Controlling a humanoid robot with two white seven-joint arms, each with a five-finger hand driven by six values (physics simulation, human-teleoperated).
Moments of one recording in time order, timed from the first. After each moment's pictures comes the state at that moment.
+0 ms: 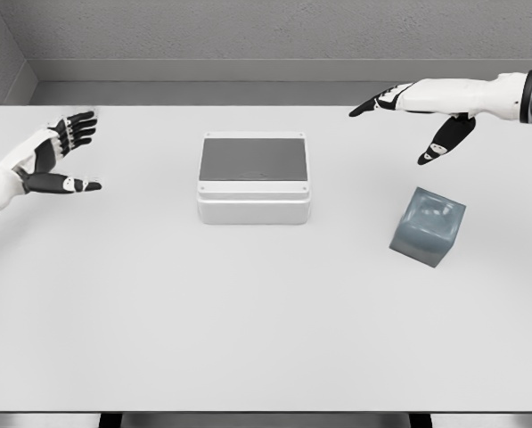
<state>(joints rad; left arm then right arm) -0.46 0.63 -0.32 -0.96 0.54 -0.33 -0.61 -1.31 -0.87 1.41 -1.18 -0.23 -0.61 0.49</state>
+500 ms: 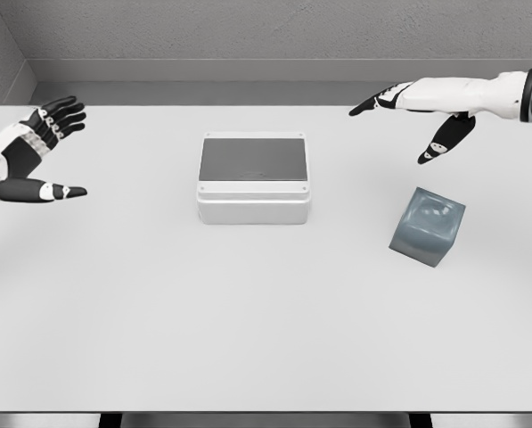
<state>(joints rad) -0.26 0.71 -0.22 -1.33 0.71 -0.38 -0.61 -1.32 -0.87 1.41 -1.18 -0.23 -0.61 0.49</state>
